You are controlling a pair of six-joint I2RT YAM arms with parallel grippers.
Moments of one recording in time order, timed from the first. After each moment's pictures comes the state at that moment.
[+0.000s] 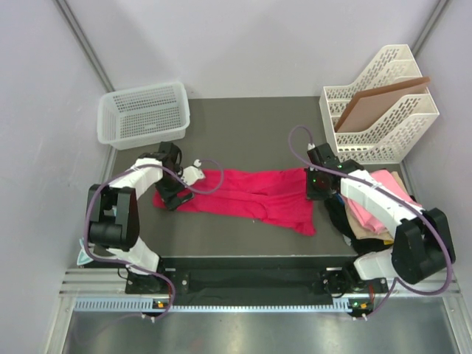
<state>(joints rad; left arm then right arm) -0.13 1.62 1.01 -0.80 0.02 0.91 0.43 1.34 0.94 -0.73 0.05 0.40</state>
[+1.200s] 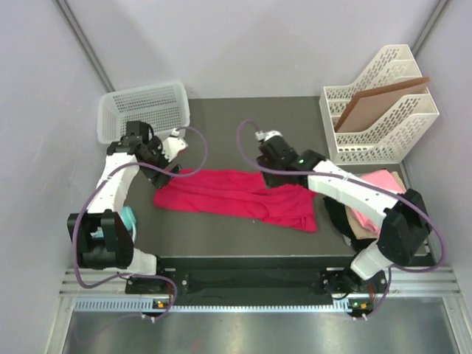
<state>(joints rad) 0.04 1.46 1.20 -0.86 0.19 0.91 0.74 1.54 1.27 -0.68 0.25 0.33</state>
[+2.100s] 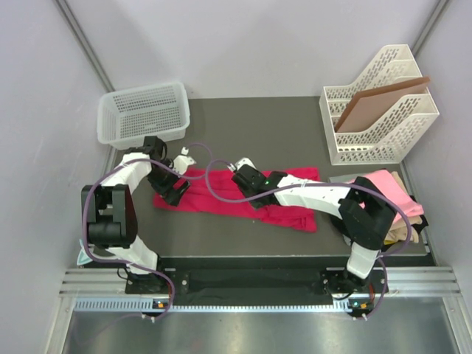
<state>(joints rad) 0.00 1.63 1.09 -0.87 0.26 0.81 0.97 1.77 1.20 -0.54 0.40 0.21</state>
